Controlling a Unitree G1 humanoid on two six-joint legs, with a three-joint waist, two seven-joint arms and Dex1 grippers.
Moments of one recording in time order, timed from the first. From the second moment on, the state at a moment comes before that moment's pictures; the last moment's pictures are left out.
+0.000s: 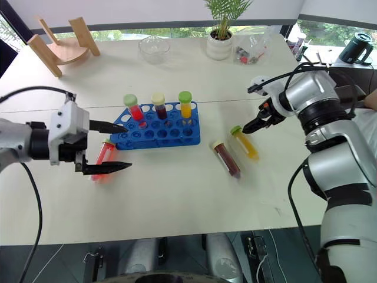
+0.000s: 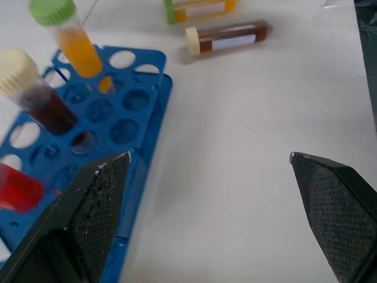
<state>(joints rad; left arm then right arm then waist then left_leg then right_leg) -0.29 1.11 0.14 -0.53 -0.68 0.67 -1.04 -1.28 -0.72 0.60 0.90 -0.08 0.80 1.37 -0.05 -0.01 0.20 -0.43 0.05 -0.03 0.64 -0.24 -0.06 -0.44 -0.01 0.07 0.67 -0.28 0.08</state>
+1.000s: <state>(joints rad) -0.16 1.10 0.19 -0.31 -0.58 0.60 -1.12 -0.89 -0.36 -0.09 -0.07 0.23 0.68 0.91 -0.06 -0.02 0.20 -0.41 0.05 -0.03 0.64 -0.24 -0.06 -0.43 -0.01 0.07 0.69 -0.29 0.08</state>
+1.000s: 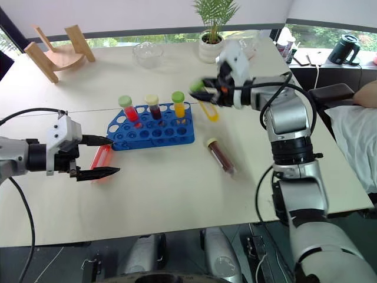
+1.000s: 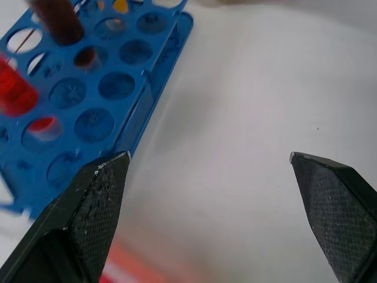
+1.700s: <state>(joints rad) -0.41 1.12 0.07 -0.12 -0.50 0.60 -1.24 -0.48 -0.02 0.04 -0.17 0.13 0.26 0.36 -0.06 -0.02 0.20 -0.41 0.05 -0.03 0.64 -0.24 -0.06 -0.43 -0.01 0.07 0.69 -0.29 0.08</state>
